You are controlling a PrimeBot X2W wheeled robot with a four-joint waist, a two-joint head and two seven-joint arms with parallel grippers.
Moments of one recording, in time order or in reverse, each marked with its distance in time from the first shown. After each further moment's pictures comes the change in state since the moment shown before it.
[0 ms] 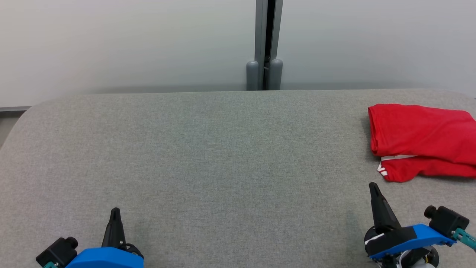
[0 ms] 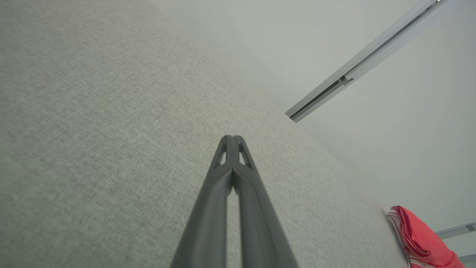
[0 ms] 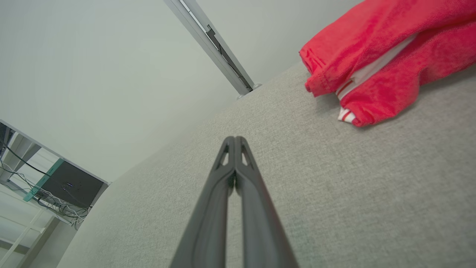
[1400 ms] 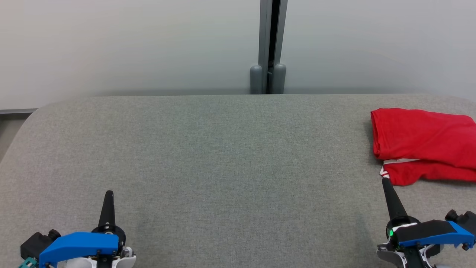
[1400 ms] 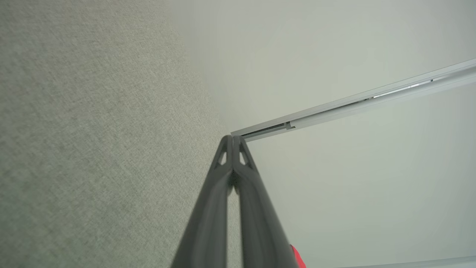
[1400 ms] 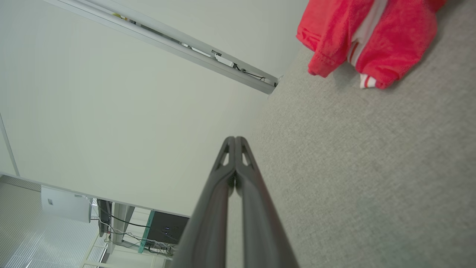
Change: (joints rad) left arm -0.055 -0.008 0.067 -0.055 -0.450 -0.035 0.130; right arm -0.003 -0.001 -0.064 -0.047 0.502 0.000 0.130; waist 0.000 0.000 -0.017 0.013
